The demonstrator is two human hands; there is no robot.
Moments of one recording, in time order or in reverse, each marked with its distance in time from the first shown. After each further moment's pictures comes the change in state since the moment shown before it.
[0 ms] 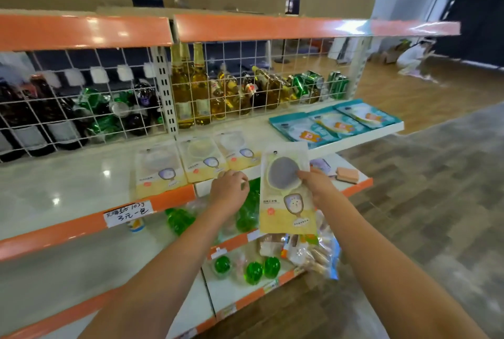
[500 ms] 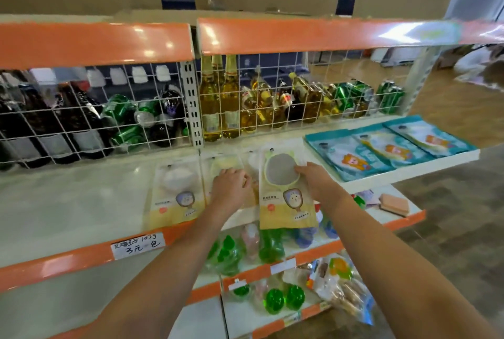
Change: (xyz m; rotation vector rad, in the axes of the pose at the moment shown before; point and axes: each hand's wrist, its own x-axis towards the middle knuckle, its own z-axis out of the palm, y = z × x) left_hand 0.094 -0.063 -0.010 0.062 0.097 -0.111; right_hand 0.112 -0.040 0.095 -0.083 -0.186 -0.009
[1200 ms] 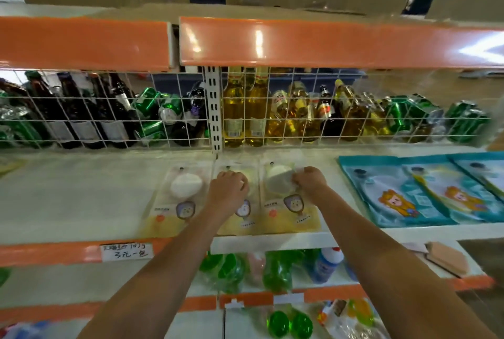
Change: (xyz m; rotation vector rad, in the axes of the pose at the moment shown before) left_hand 0.056 -0.025 0.015 0.028 -0.011 -0.245; right_hand 0.094 -0.025 0.042 -0.544 -0.107 -0.084
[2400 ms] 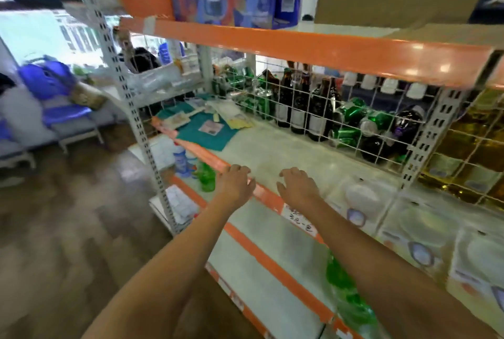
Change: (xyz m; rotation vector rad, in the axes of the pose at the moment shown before) left_hand -0.208 -0.208 -0.126 0.169 0.236 -0.780; right_hand -0.185 -0.124 0.270 -0.796 -0.494 -1.183
